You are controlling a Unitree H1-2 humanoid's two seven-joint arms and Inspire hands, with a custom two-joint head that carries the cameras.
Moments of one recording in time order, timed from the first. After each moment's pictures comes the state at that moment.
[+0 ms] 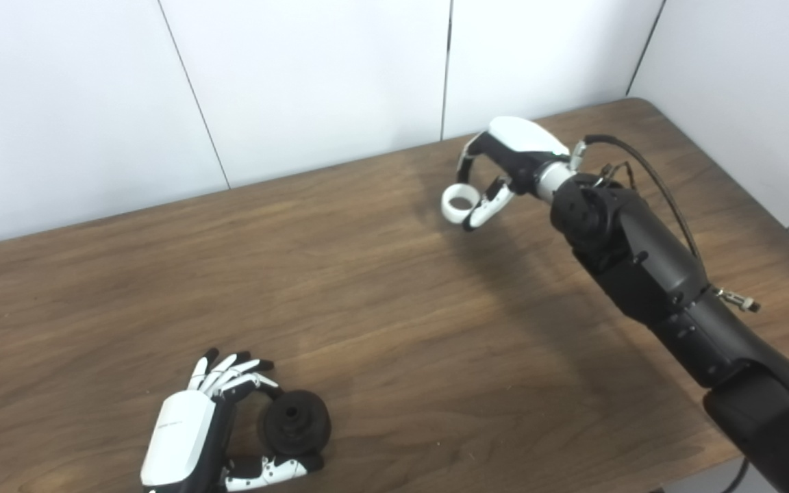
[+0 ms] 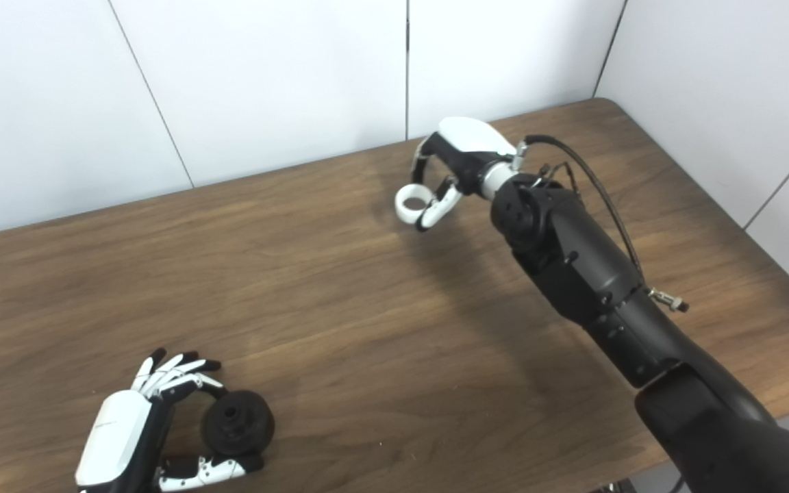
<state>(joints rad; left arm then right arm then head) 0.15 0.24 -0.29 -0.22 0.80 -0.09 0.00 -0.49 -0.54 0.28 -0.10 -0.74 0.43 0.43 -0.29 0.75</state>
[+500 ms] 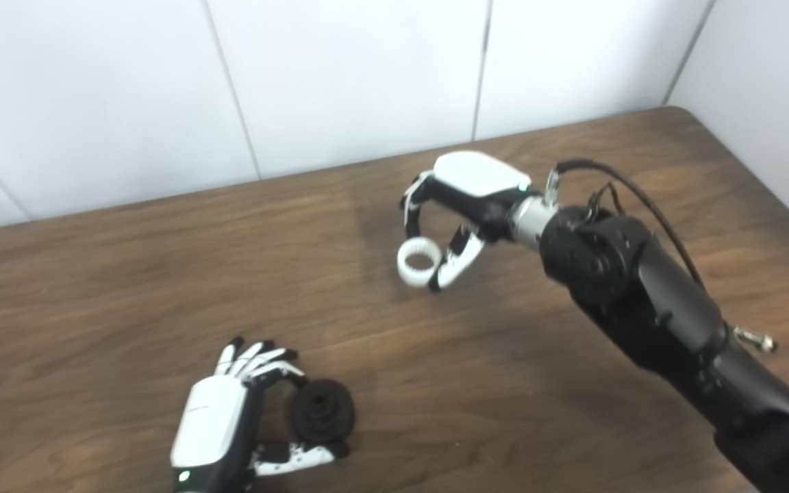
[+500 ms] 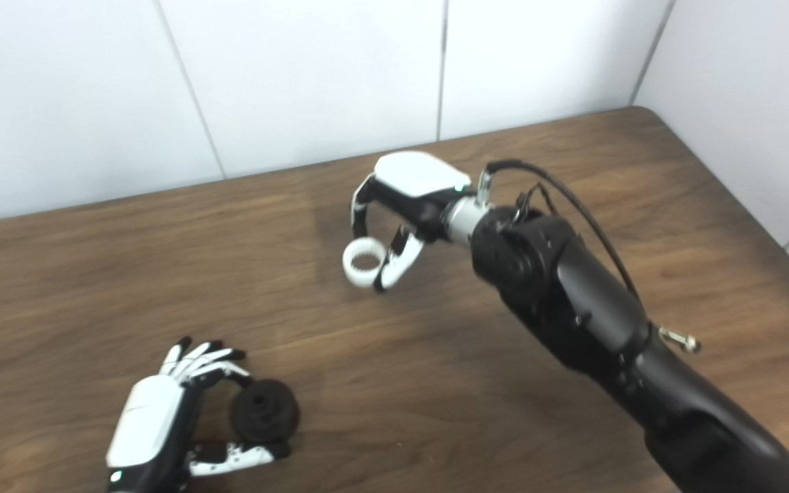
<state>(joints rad) 0.16 0.19 -0.33 -0.25 0.88 -0.02 0.01 -0.46 -0.47 0.41 -0.46 -0.79 0.45 0.70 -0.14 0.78</state>
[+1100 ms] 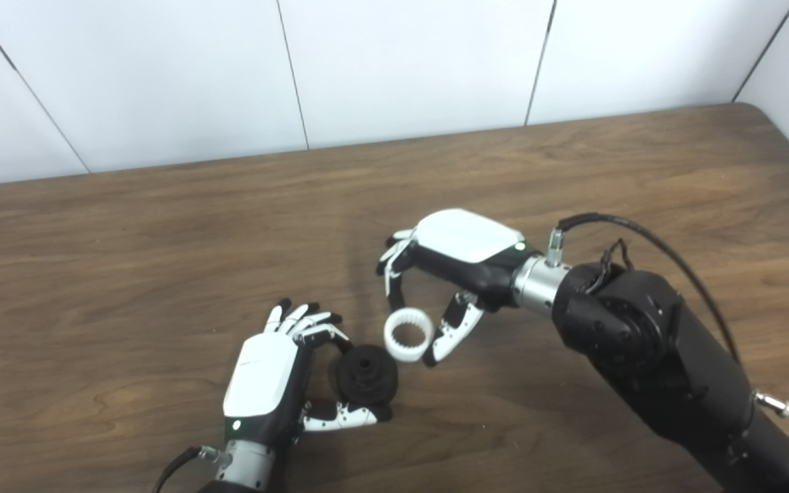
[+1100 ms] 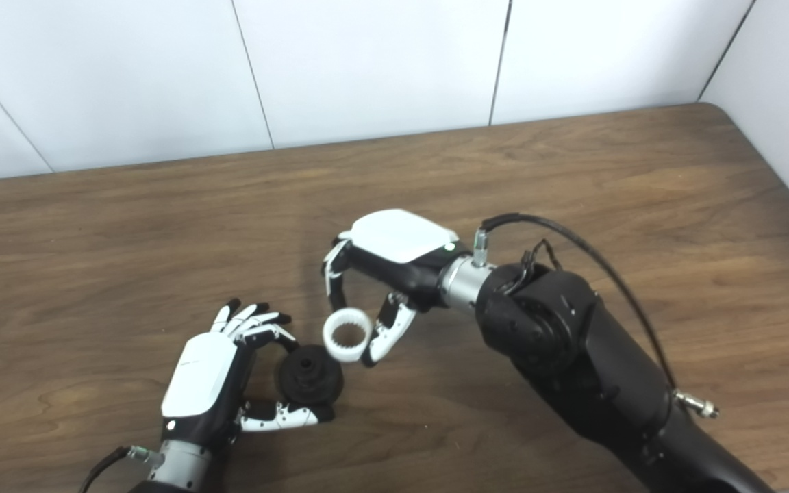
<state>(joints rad) 0.15 0.15 -0.38 -0.26 0.93 0.07 0.00 -0.38 -0.37 0.48 -0.61 -0.81 0.39 0.82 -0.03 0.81</state>
